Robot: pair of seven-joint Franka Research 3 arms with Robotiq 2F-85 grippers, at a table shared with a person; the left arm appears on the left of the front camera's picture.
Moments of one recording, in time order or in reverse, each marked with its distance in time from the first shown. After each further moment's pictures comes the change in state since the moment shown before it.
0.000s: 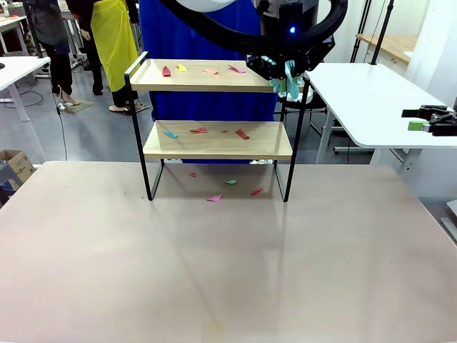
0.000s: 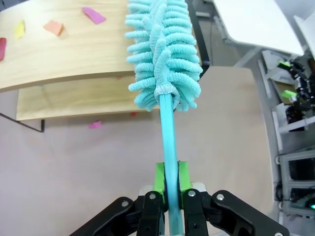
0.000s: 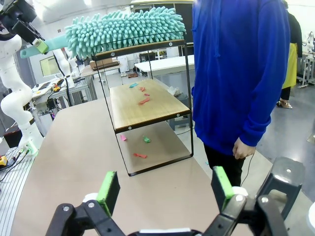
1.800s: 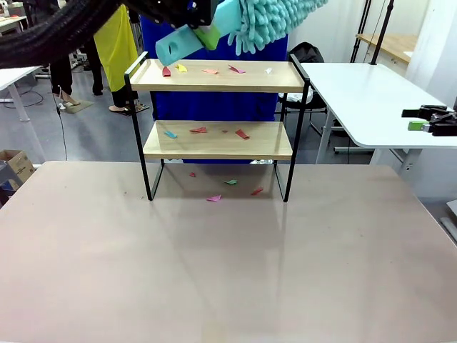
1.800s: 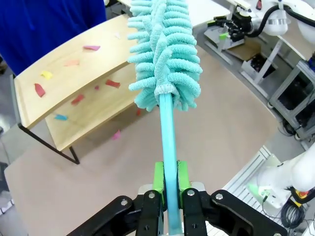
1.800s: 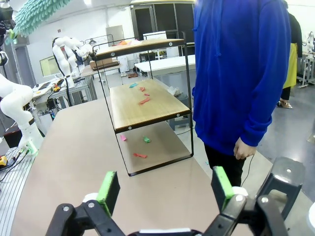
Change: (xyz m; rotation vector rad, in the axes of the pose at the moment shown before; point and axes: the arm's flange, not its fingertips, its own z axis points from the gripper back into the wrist) left arm -0.070 0.143 0.184 -0.260 -0.136 -0.518; right arm 0.000 0.000 0.000 0.000 0.000 0.000
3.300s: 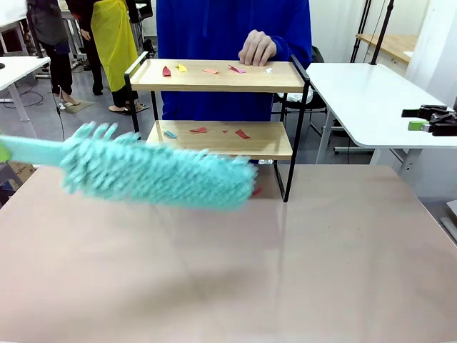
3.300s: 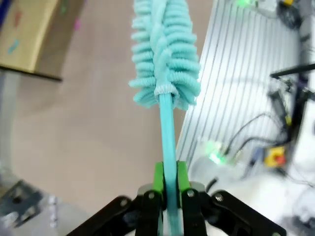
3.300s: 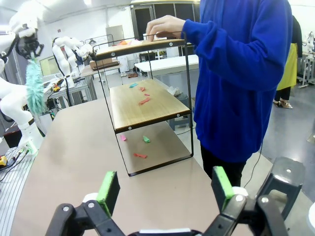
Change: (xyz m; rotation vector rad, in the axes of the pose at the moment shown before) left arm -0.112 0.187 0.040 -0.334 0.560 -0.530; right arm 0.000 0.000 0.000 0.000 0.000 0.000
